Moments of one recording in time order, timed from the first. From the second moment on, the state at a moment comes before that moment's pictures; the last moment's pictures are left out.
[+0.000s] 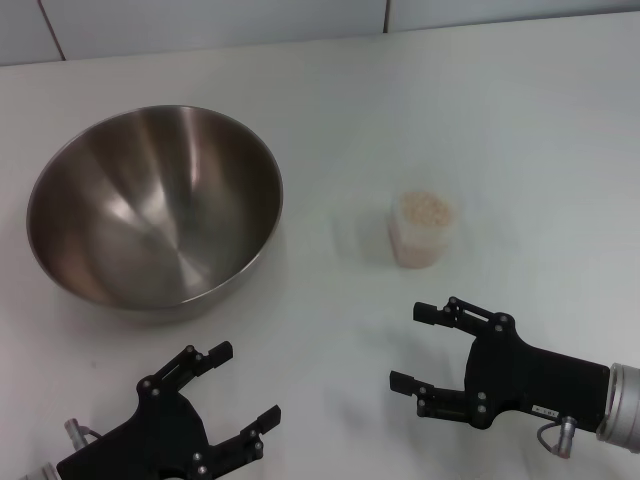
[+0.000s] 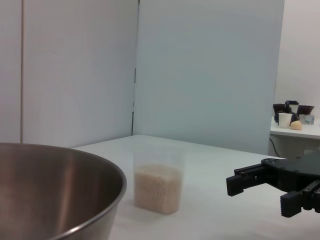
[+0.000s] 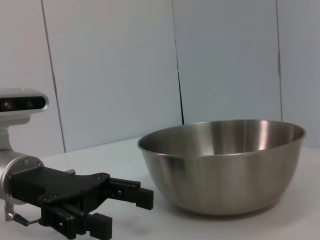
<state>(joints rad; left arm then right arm) -0.34 -2.08 1.18 -0.13 1.27 1.56 -0.32 0.26 2.08 -0.78 -0.18 -1.73 -1.56 0.57</state>
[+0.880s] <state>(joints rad) -0.28 -2.06 0.78 -0.03 1.26 1.80 -0.55 0.27 2.08 -0.78 -0.18 -1.73 -1.56 0.57</state>
